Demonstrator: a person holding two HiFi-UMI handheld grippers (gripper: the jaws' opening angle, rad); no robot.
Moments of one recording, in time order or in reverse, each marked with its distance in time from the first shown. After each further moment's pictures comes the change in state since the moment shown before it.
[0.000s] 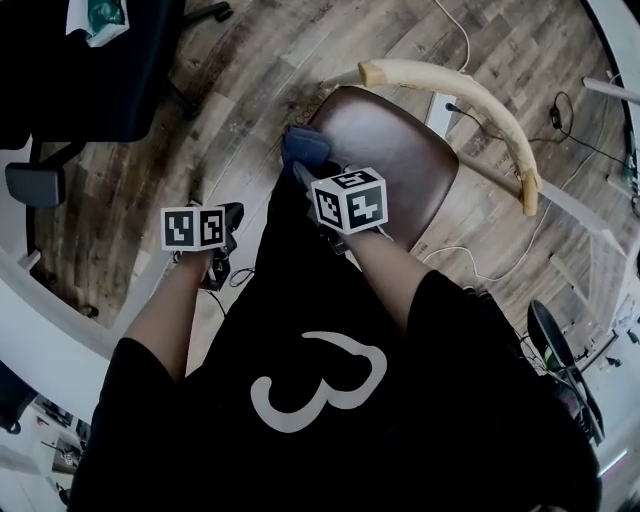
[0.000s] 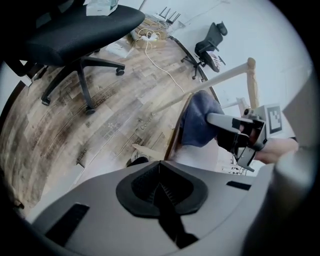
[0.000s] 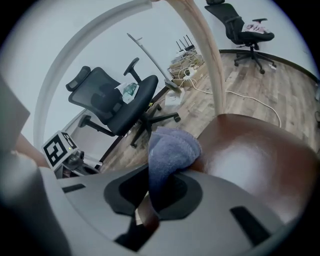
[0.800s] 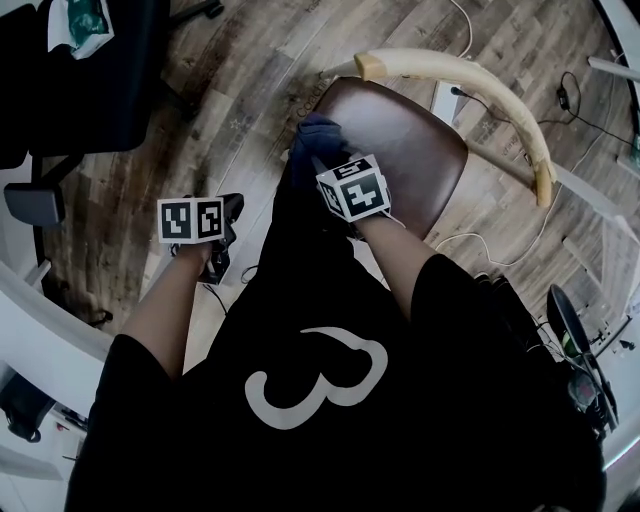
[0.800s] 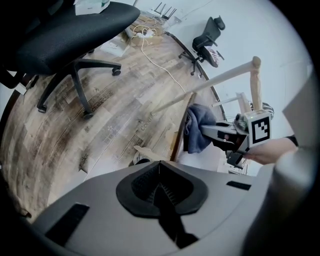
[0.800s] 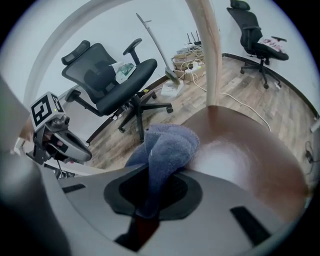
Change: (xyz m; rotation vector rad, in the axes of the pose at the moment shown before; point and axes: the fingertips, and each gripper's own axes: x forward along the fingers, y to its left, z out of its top) left arm 0.005 0.010 0.022 0.049 0.041 0.007; right arm 0.020 -0.050 -0.026 -0.151 0.129 -0.139
